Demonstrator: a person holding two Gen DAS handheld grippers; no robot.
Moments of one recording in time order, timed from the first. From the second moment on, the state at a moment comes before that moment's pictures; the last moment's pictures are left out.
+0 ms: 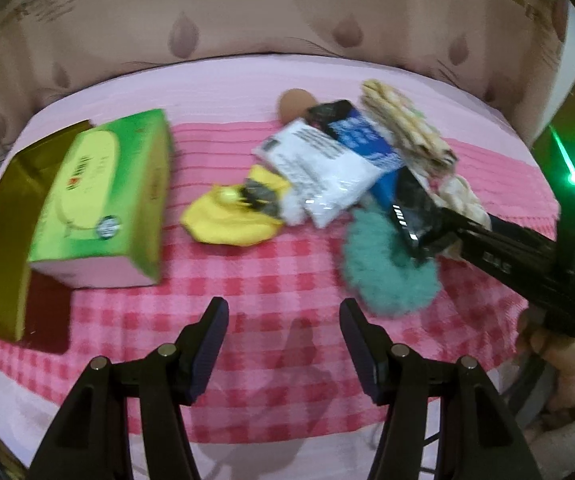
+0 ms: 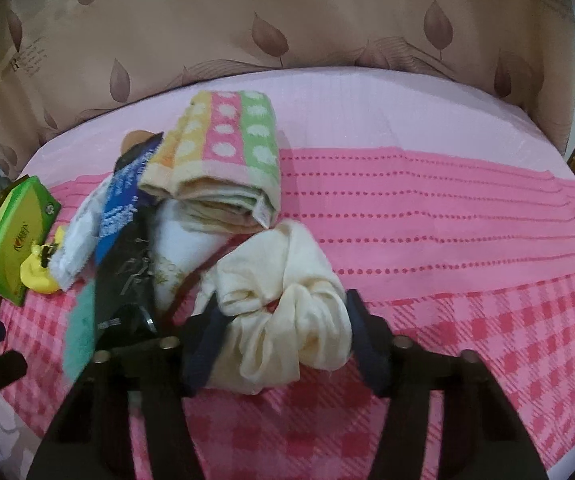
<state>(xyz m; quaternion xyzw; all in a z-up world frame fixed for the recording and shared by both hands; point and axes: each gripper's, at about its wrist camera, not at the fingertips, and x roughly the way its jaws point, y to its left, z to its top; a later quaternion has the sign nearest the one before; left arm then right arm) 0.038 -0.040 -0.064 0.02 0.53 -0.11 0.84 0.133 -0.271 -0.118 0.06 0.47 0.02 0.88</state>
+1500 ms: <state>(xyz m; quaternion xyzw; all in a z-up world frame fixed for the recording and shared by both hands) 0.073 -0.089 -0.094 0.03 0.56 -0.20 0.80 0.123 -0.297 -0.122 0.06 0.45 -0.02 0.89</state>
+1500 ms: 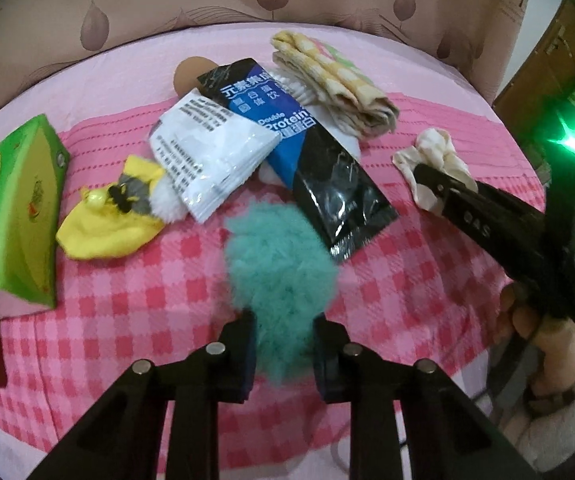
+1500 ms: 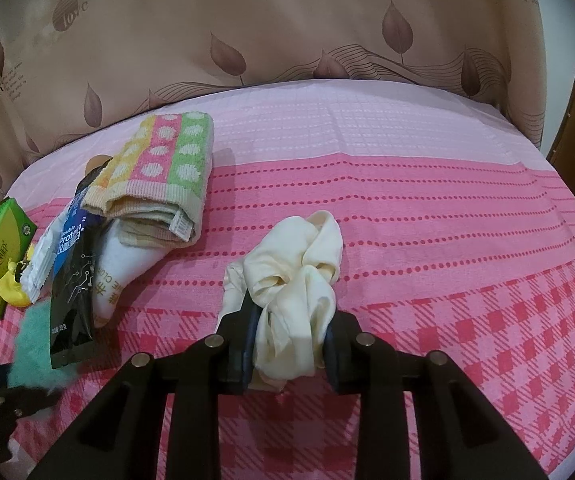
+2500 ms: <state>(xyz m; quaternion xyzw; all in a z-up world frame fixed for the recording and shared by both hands) 0.078 0.087 -0.003 0.02 0.48 -0.02 0.88 0.126 -0.292 -0.123 0.05 0.45 -0.02 0.89</state>
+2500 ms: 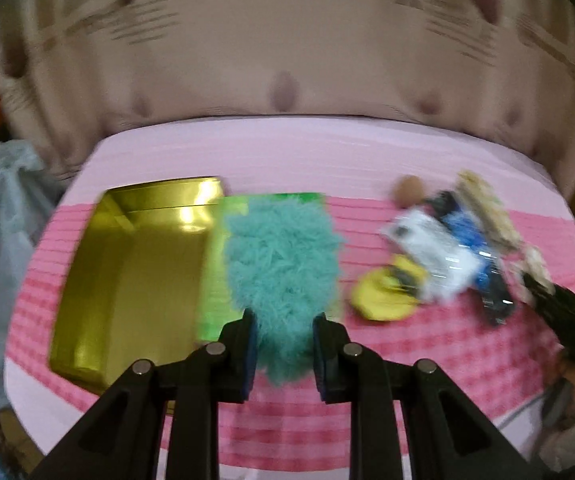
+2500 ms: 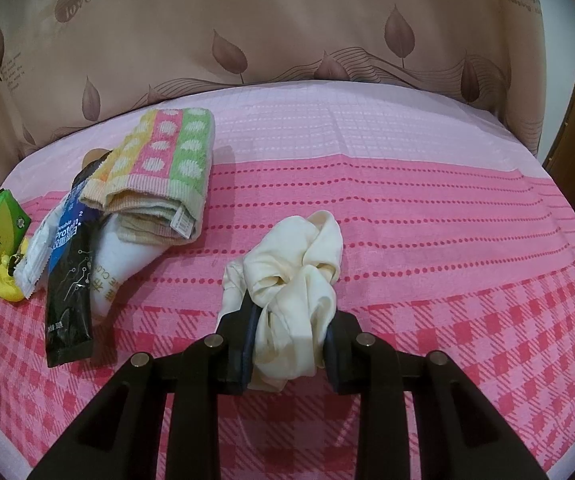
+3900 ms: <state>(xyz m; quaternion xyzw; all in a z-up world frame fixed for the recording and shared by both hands) 0.094 0.252 -0.074 -0.02 0.55 0.11 0.83 0.123 -0.298 -0.121 0.03 0.45 -0.03 0.89</state>
